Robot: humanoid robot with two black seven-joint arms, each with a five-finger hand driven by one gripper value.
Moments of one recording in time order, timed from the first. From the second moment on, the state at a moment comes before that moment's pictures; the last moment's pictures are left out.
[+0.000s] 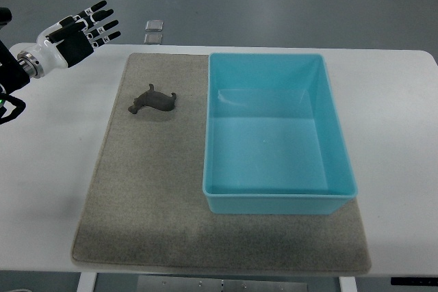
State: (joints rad) left arm -0.89 0.49 -0.61 -0.49 -0.21 -0.61 0.08; right arm 0.00 0.00 0.00 0.10 -0.05 0.25 0.00
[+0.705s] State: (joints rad) left arm -0.93 0.51 -0.60 -0.55 -0.17 -0.61 0.08; right arm 0.00 0.00 0.00 0.10 -0.05 0.25 0.00
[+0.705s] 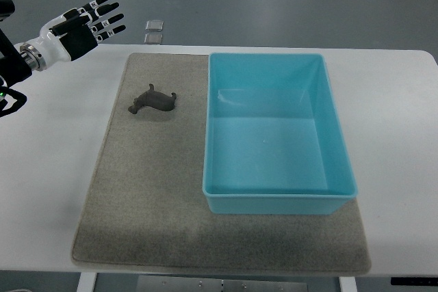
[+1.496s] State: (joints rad) left arm -0.98 0.64 -0.60 -0.74 0.84 -0.61 -0.23; right arm 0.00 0.00 0.00 0.10 -0.05 0.25 0.00
